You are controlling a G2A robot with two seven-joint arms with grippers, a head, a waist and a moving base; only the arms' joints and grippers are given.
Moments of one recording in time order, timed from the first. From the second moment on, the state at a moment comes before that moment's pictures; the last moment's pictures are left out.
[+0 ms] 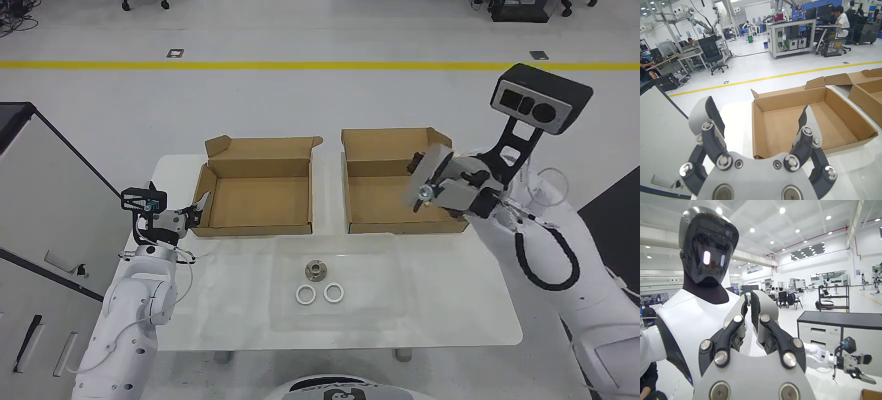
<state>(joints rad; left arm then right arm) 1.73 -1.15 -1.60 -1.80 1.33 0.00 0.00 -0.89 -0.93 0.96 -1.88 0.87 -1.01 0.81</state>
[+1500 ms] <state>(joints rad) 1.73 -1.15 -1.60 -1.80 1.33 0.00 0.00 -0.96 -1.02 0.99 -1.87 1.02 -1.01 0.81</state>
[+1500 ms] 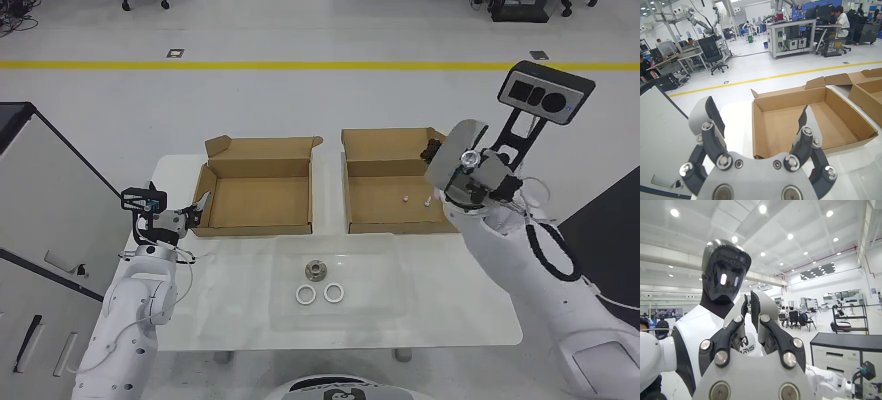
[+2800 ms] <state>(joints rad) 1.73 -1.15 -1.60 -1.80 1.33 0.00 0.00 -0.99 -1.01 0.98 -1.88 1.02 -0.99 0.83</state>
